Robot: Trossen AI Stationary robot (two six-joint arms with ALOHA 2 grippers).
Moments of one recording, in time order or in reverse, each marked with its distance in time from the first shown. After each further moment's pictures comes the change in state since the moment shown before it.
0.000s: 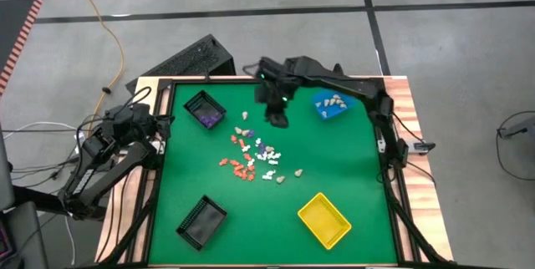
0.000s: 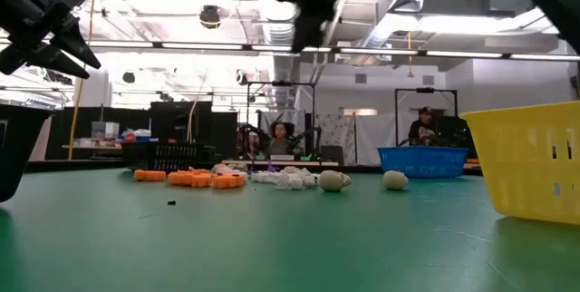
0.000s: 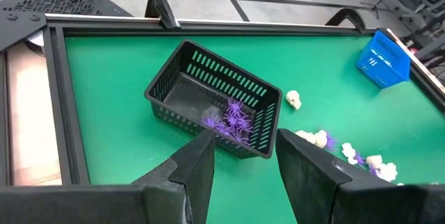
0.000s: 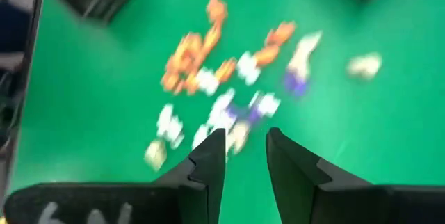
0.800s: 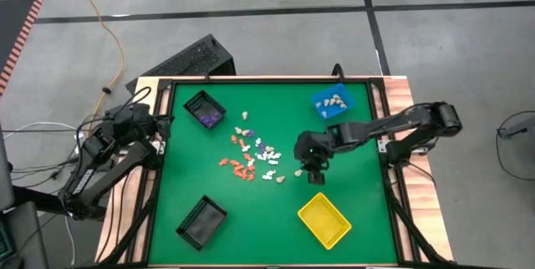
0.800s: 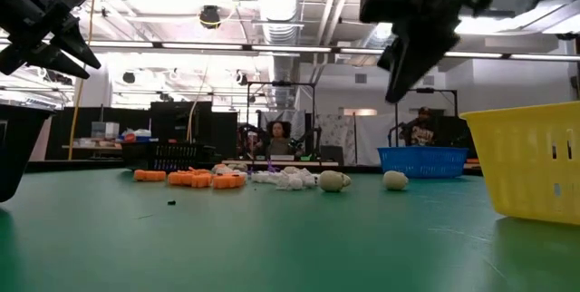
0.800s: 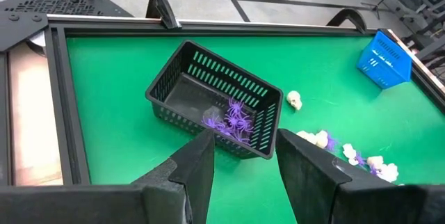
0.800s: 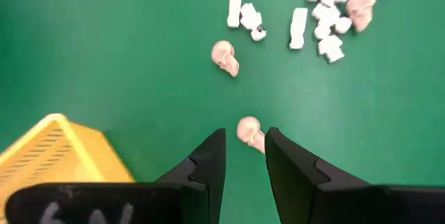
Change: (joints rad) left arm 0.000 0.000 0.000 0.000 -0.004 0.000; right arm 0.422 -0.590 -1.154 0.688 0.303 0.429
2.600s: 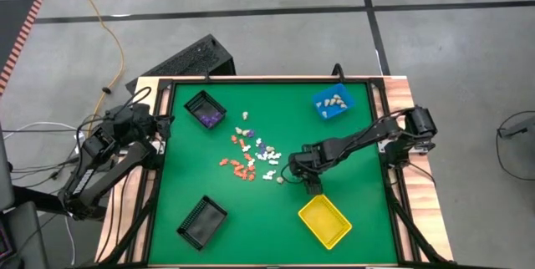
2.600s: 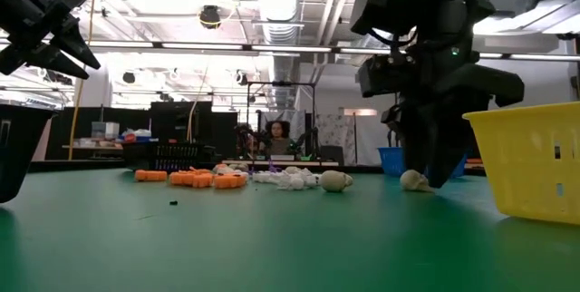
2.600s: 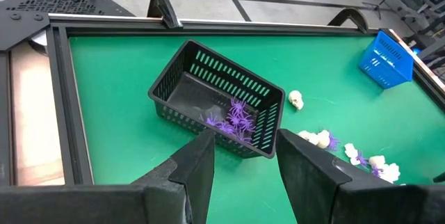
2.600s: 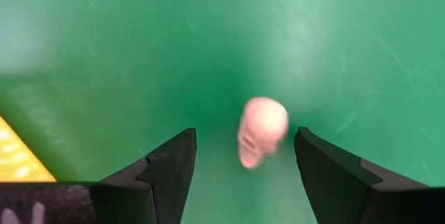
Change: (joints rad) left arm 0.000 0.000 0.000 -0.003 -0.003 -0.001; right arm 0.054 0.253 -0.044 0.030 0.066 -0.026
